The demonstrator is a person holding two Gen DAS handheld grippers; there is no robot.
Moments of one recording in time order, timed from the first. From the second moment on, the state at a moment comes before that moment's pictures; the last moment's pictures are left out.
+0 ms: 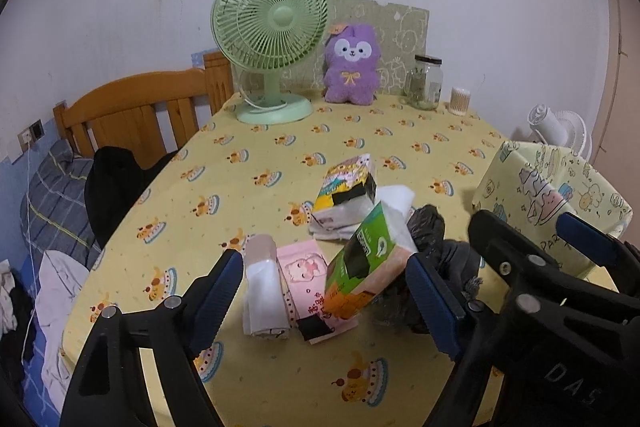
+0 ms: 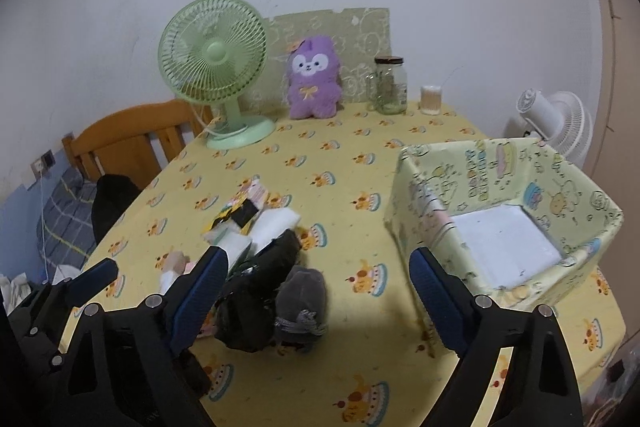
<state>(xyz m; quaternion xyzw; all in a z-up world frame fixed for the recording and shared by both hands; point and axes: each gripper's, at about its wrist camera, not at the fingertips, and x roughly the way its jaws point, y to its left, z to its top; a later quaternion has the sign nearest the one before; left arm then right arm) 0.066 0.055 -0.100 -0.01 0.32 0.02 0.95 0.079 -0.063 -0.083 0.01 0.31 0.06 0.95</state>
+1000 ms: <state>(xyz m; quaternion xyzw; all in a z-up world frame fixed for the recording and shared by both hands) 0.100 0.045 -0.130 -0.03 0.35 -0.04 0.93 0.122 -0.047 -0.118 0.01 0.38 0.10 0.92</state>
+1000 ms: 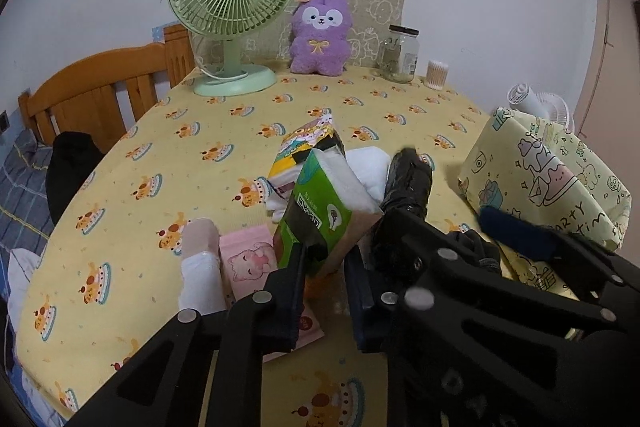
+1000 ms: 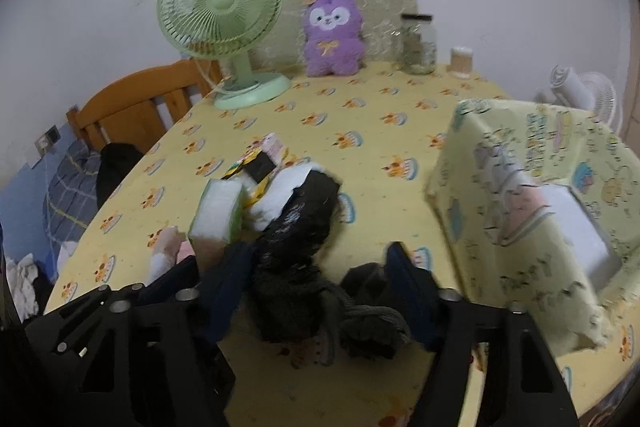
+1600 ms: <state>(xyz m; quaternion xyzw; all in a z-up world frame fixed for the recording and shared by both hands) 0.091 0.043 -0.118 -0.03 0.34 -0.06 0.94 0.117 -0.047 -0.107 0.02 0.38 0.12 0.92</state>
